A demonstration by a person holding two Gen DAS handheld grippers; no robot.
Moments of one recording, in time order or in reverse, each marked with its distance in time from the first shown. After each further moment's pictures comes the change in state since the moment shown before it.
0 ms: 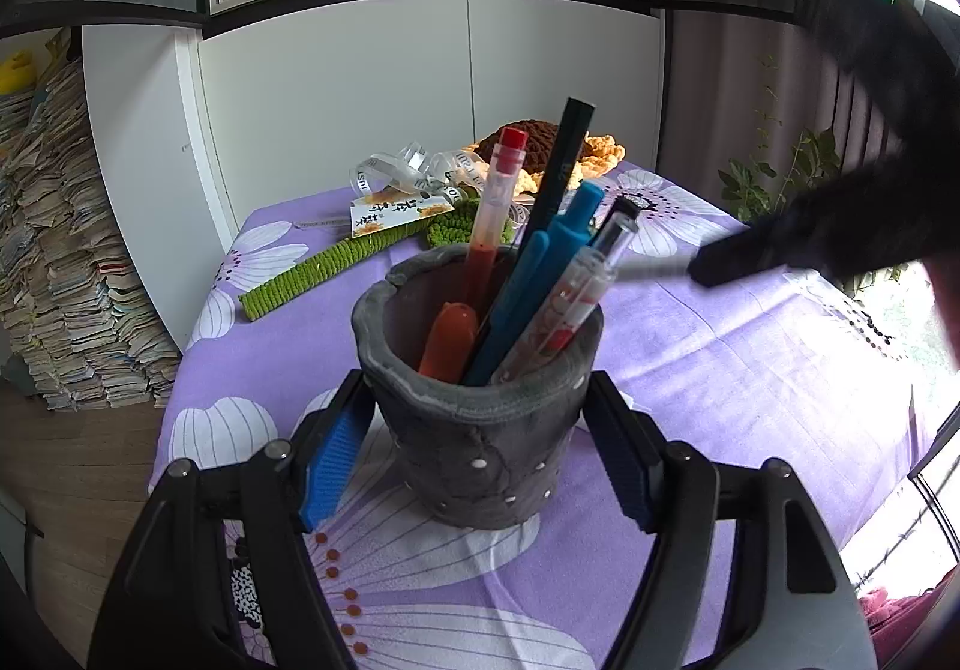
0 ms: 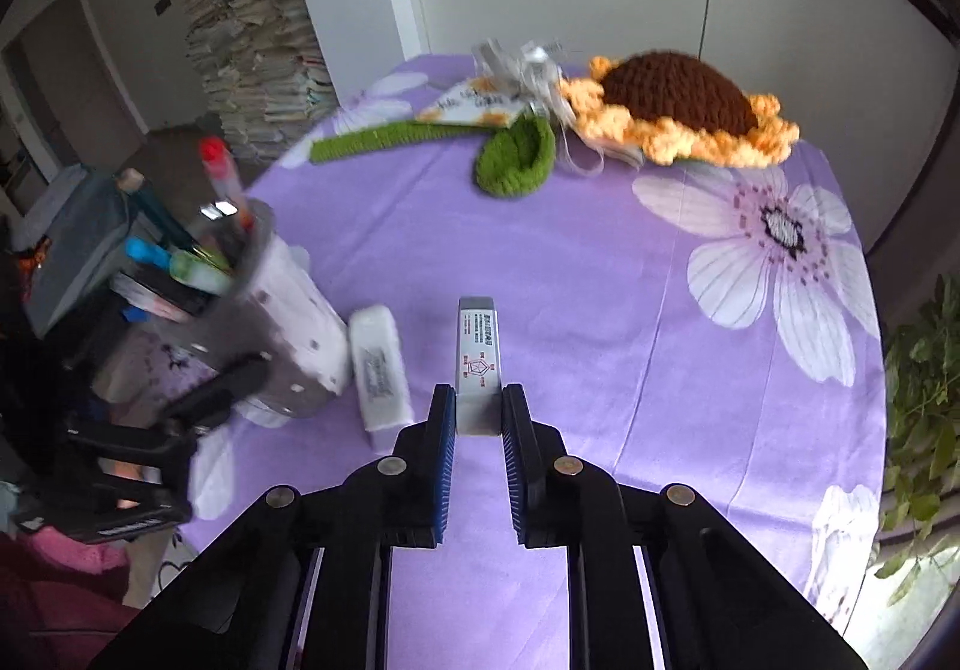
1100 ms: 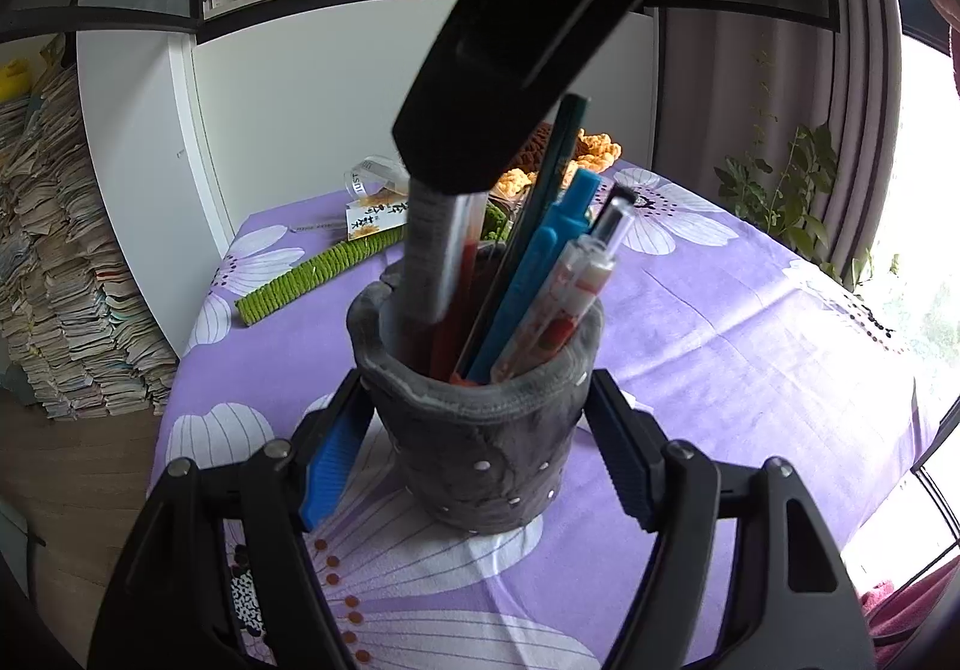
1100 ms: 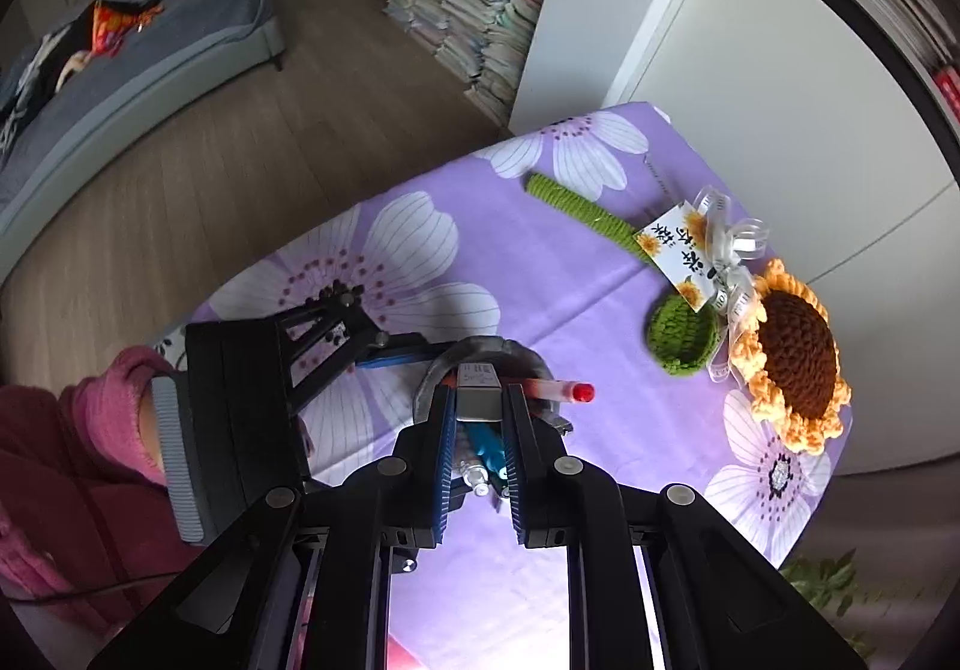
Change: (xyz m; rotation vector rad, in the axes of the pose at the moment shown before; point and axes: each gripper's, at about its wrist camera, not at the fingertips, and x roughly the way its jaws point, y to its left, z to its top) left arm 0.004 0.002 -0.001 0.014 -0.001 -0.013; right arm -0.021 0.148 0.085 -0.571 0.241 0.003
